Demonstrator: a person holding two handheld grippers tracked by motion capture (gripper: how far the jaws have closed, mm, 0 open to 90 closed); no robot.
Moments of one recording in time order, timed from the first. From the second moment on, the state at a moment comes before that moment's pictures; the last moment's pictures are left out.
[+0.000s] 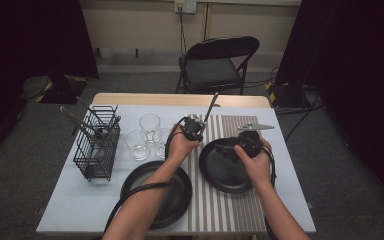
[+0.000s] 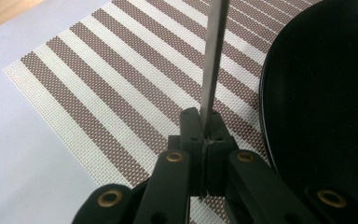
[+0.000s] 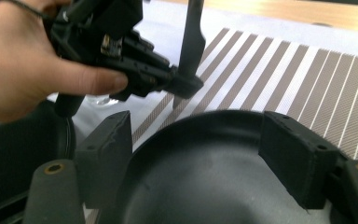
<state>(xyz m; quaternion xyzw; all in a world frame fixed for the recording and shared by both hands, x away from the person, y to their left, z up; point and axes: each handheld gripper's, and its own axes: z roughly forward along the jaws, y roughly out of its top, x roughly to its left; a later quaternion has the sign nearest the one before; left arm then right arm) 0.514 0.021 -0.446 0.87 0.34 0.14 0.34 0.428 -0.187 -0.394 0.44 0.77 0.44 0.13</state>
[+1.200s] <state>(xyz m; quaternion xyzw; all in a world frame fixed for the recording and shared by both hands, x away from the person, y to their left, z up) 0.513 0.016 -0.447 0.87 0.34 0.15 0.33 0.391 -0.192 -0.424 0.43 0.78 0.44 0.10</state>
